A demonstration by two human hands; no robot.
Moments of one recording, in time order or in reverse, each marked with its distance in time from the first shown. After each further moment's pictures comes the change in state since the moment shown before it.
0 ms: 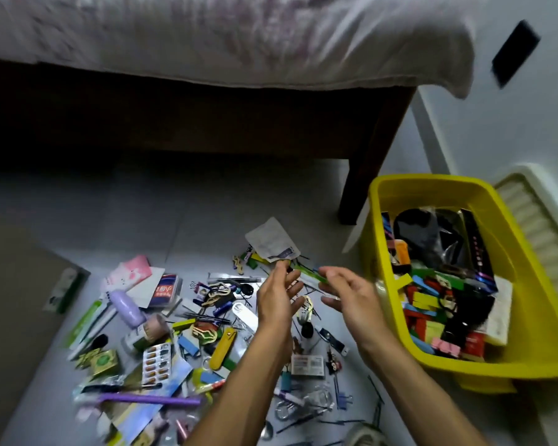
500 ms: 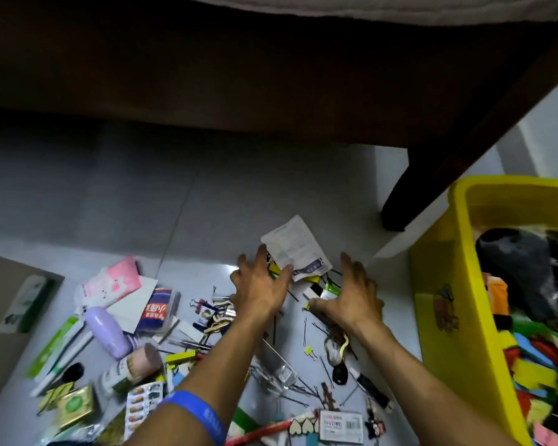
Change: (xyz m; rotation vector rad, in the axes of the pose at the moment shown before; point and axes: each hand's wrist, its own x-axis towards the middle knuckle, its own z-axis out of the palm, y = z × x) left_hand 0.198 -0.006 -0.063 1.153 0.181 0.142; right_hand 0.177 0.104 0.048 -1.125 -0.013 0.178
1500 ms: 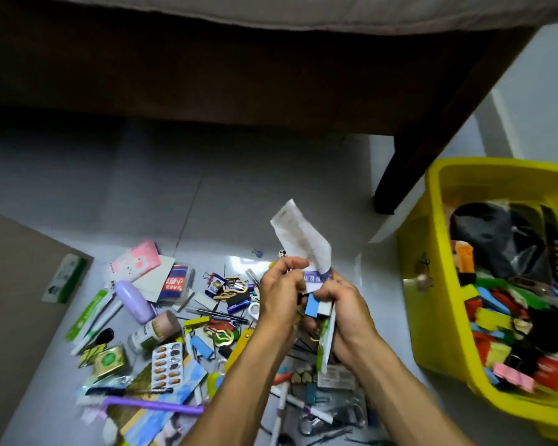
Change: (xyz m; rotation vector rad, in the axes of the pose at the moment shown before) left_hand -0.146 0.036 -0.029 -1.075 -0.185 -0.149; right_hand -0.148 -0.028 -0.038 1.665 -0.371 0.059
